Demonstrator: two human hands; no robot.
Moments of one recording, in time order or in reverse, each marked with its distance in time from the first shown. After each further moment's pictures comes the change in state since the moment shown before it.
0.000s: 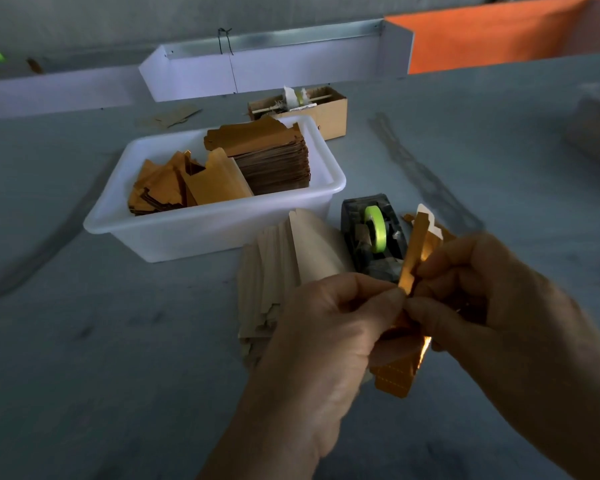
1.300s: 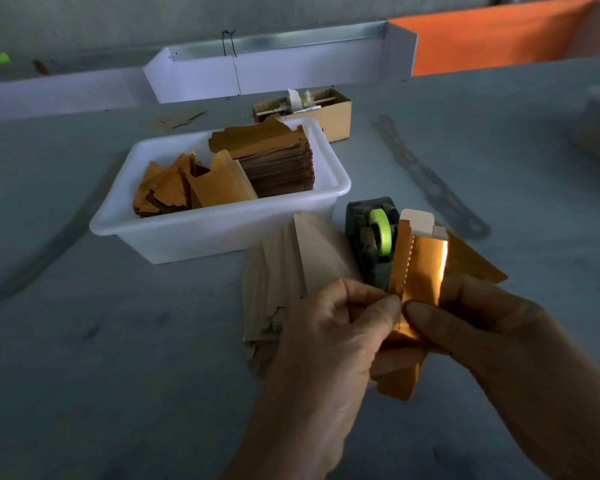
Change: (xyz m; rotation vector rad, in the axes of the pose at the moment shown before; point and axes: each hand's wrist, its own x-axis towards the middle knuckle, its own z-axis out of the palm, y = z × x) left_hand -0.004 -0.005 0.001 -0.017 0.102 0.040; right_hand -0.003 0.018 0.009 0.517 -0.157 0.229
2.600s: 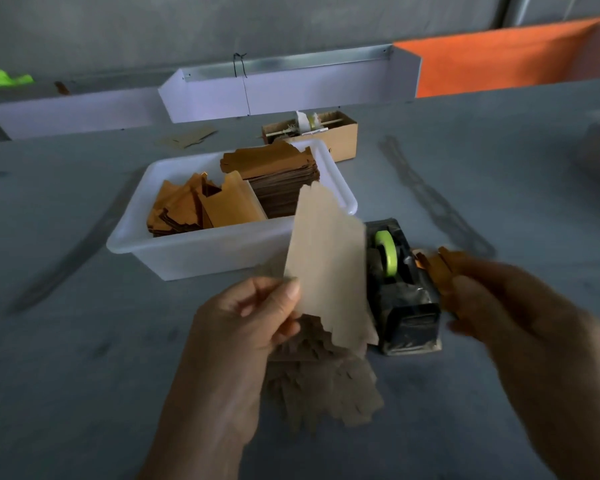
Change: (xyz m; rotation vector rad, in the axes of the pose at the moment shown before) left_hand 0.010 0.019 -0.057 0.085 0.313 0.134; right_hand 0.012 0.002 -0.007 -0.257 0.424 -0.235
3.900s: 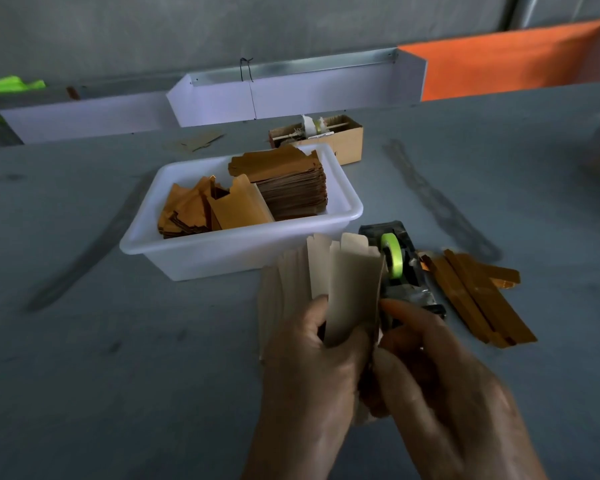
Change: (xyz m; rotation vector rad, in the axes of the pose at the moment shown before) left_hand -0.025 -0.016 0.040 0.244 -0.087 0.115; right_hand -0.047 -0.024 0.037 0.009 -0.213 -0.206
